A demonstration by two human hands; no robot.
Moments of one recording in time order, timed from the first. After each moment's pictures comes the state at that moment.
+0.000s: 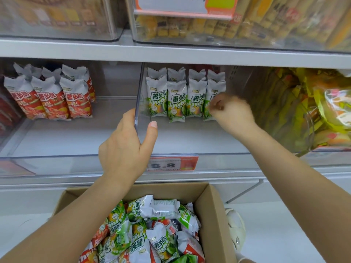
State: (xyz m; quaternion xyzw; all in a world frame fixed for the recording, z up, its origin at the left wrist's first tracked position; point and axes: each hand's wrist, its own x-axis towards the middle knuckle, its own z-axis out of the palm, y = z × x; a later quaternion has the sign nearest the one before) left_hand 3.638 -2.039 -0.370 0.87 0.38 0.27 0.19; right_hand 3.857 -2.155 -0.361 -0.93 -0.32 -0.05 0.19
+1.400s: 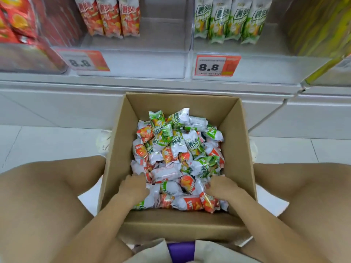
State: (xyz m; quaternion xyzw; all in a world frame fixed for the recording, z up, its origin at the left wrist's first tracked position) left_hand 3.348 -2.110 -0.547 0.85 0.36 -0.34 0.19; right_hand 3.537 -2.303 -0.543 -0.82 -0.31 0.48 -0.10
